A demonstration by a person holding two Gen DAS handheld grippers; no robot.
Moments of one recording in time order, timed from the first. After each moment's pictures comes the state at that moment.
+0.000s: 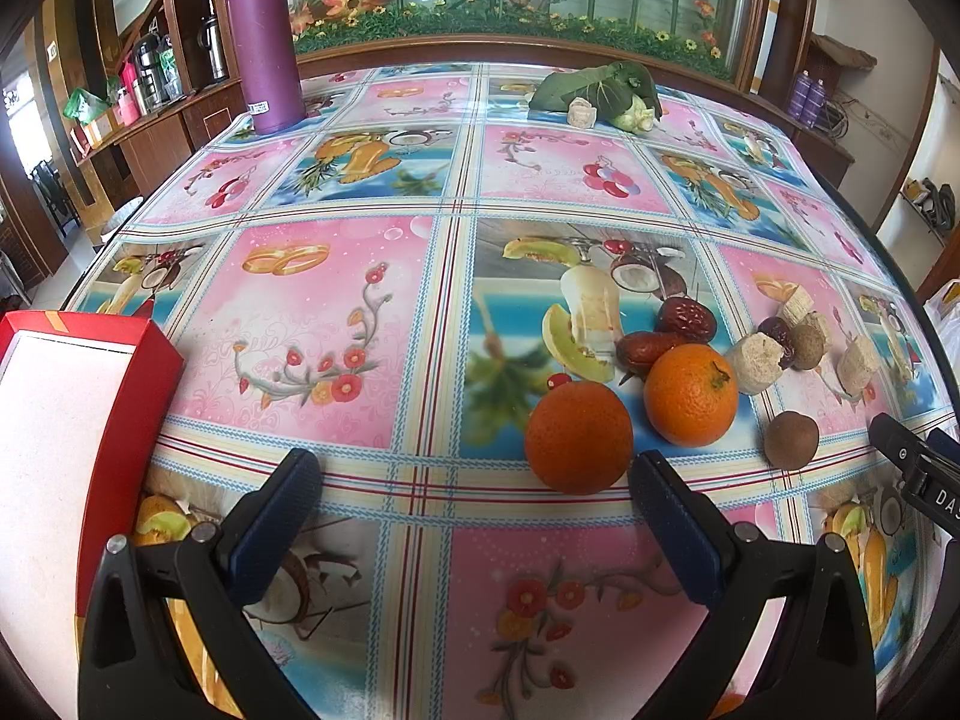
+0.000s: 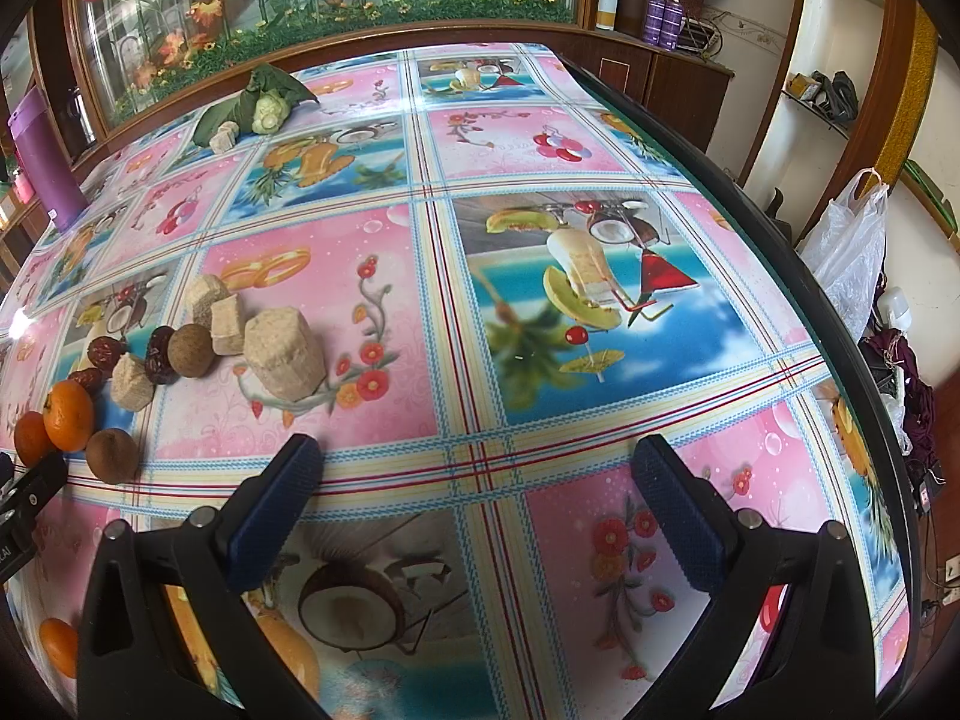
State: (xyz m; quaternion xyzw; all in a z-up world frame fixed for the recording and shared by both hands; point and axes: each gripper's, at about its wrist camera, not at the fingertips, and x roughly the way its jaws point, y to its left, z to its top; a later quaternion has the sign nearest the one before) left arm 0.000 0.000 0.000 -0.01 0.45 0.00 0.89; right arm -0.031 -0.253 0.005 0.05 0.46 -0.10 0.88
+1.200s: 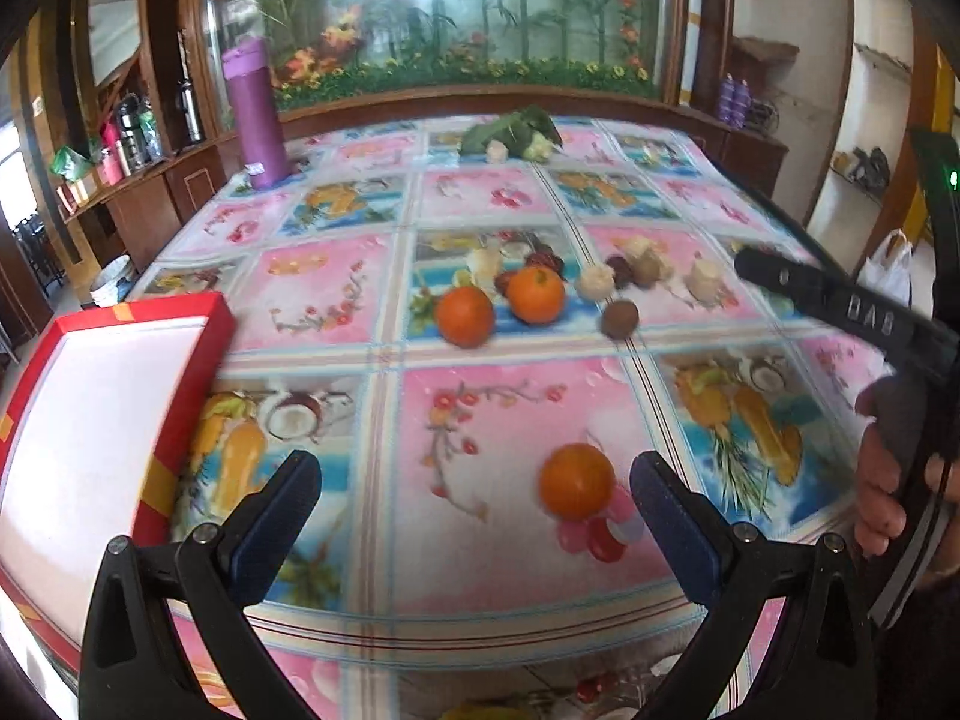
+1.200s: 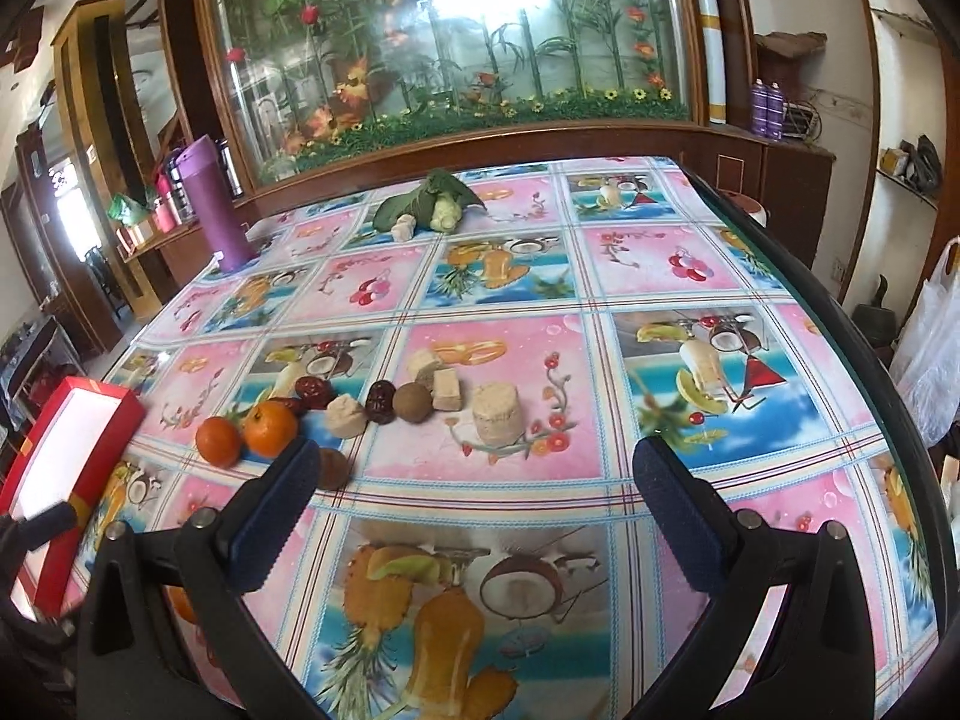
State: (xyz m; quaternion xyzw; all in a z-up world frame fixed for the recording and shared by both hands) left arm -0.107 -0.026 0.034 0.03 0.41 -0.05 0.91; right arm -0.077 -0.228 0.053 0.08 0.33 0.06 0.94
